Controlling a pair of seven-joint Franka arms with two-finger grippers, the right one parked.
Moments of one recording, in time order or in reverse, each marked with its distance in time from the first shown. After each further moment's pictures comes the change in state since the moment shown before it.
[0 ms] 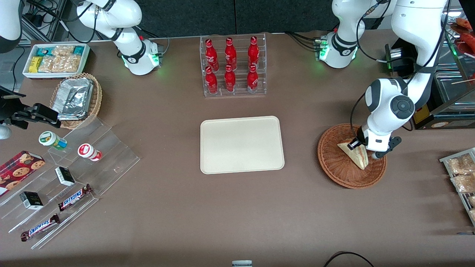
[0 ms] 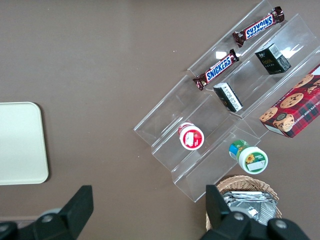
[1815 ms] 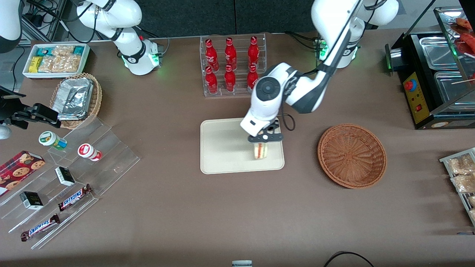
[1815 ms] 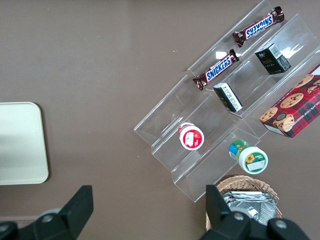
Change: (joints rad) arm -0.672 0.235 -0.019 0.552 -0.041 -0.317 -0.099
